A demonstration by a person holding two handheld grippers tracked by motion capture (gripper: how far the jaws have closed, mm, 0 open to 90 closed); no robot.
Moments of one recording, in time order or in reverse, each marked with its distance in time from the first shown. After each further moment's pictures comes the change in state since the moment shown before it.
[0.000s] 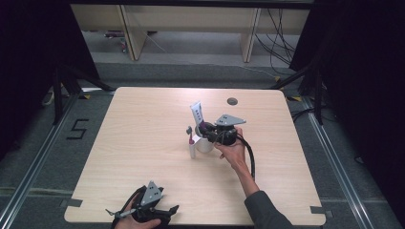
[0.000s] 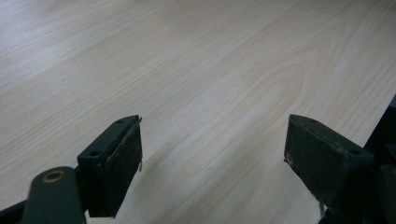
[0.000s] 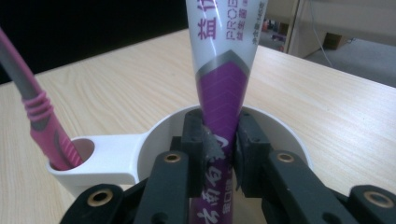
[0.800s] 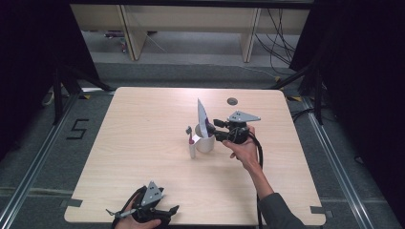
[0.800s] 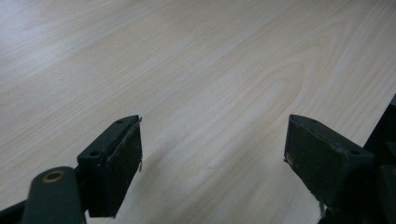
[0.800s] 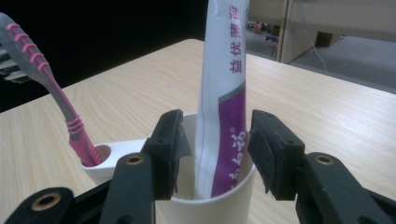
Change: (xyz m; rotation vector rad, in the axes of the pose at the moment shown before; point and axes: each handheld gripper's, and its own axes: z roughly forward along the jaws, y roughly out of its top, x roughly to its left) left arm -0.001 0.000 0.000 0.005 0.002 0.001; right arm -0.009 0.016 -0.039 -0.003 -0.009 0.042
